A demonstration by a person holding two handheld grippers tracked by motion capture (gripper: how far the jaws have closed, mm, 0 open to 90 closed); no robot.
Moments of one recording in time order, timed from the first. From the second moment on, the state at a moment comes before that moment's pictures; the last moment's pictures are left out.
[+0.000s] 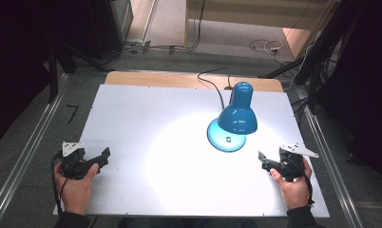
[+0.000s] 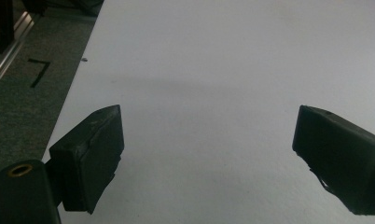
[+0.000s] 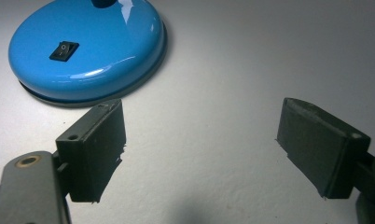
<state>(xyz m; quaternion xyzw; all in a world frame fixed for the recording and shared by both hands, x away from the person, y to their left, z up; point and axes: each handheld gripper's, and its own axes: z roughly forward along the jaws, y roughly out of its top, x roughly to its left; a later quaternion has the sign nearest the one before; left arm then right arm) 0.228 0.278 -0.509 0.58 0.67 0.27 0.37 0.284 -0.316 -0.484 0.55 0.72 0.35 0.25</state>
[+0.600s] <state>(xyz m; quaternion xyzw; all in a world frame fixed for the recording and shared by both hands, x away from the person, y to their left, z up) 0.229 0.278 -0.509 0.58 0.67 0.27 0.37 0.289 -0.303 -0.484 0.54 0.72 0.36 0.24</state>
